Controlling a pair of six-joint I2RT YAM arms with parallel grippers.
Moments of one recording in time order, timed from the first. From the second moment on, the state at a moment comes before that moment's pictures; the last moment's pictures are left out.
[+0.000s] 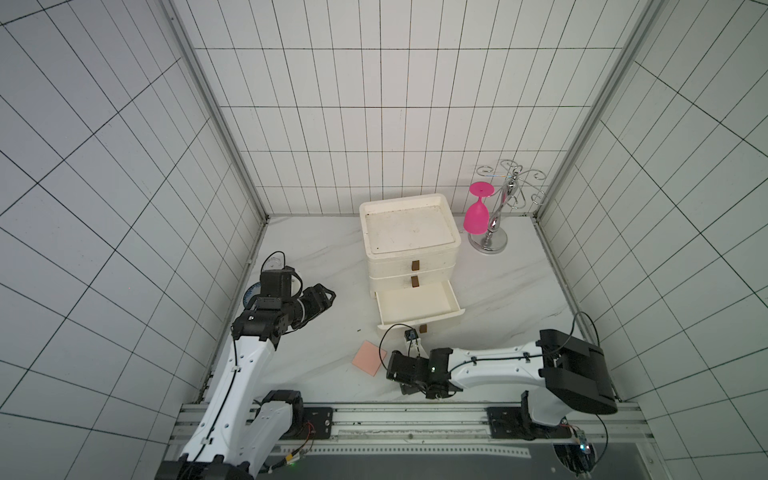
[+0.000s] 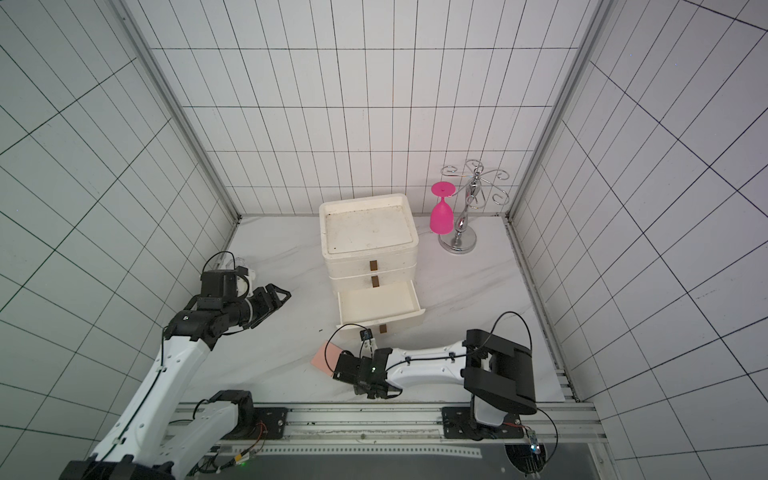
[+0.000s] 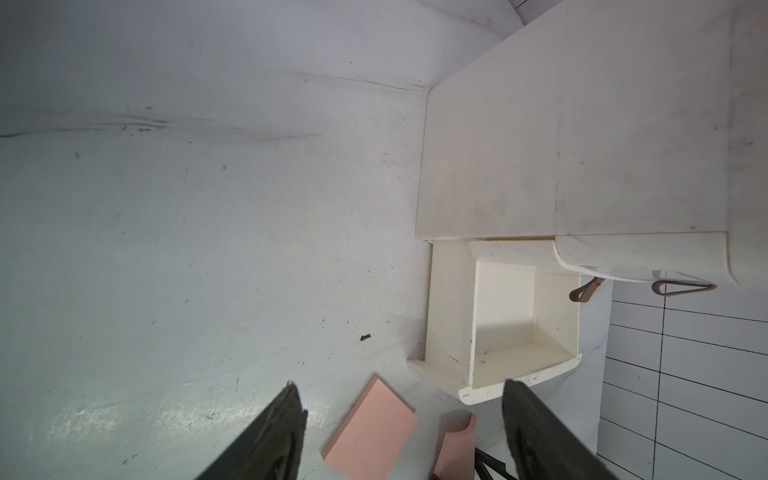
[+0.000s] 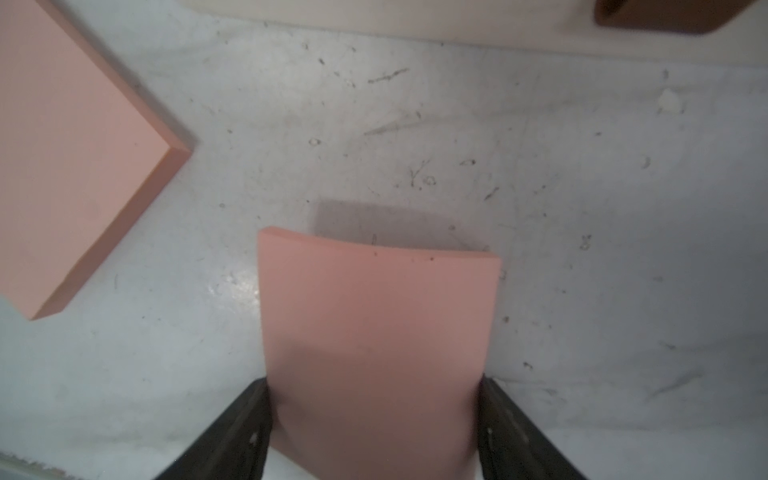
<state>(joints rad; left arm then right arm) -0.03 0.91 0.80 -0.76 0.39 -0.64 1.47 1.62 0.87 -0.59 0.29 1.05</state>
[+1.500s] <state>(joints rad) -0.79 1.10 0.73 -0.10 0.69 -1.18 1.22 0.94 0.81 -0.68 0.08 0.55</state>
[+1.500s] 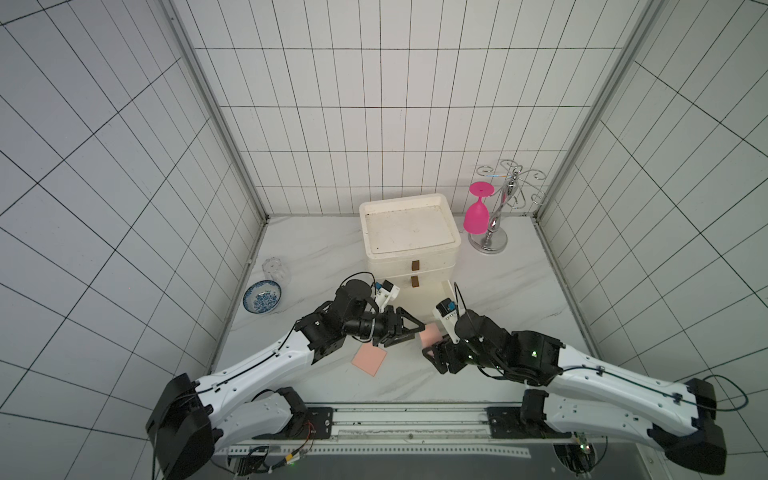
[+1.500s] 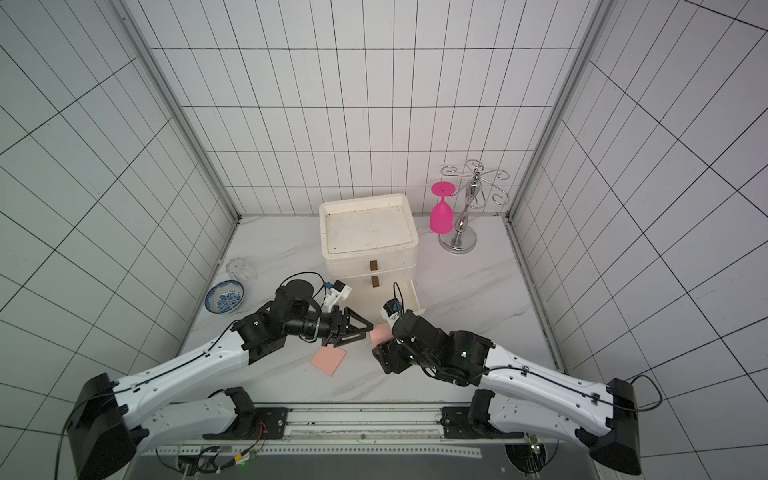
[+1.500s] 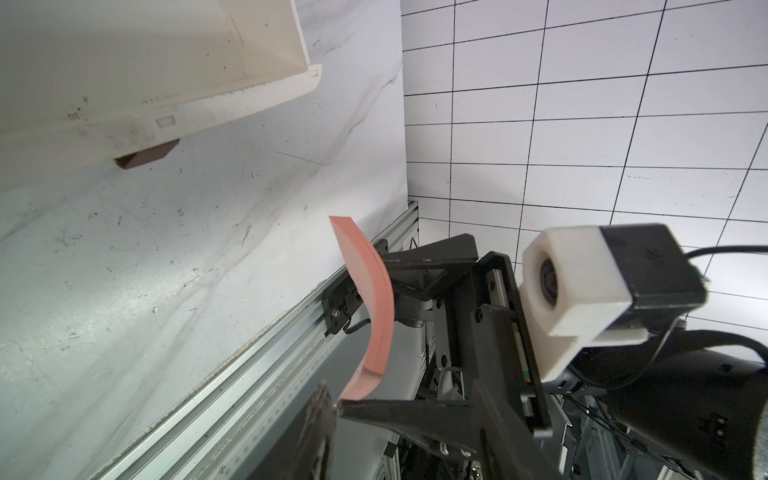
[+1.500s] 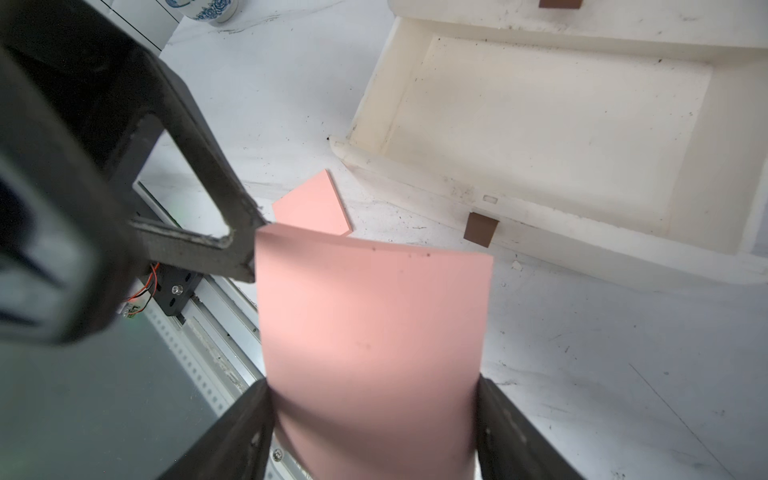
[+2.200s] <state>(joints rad) -0.78 1.10 0.73 -0.10 0.68 -1.19 1.22 0.91 0.81 -0.64 0.06 0.56</state>
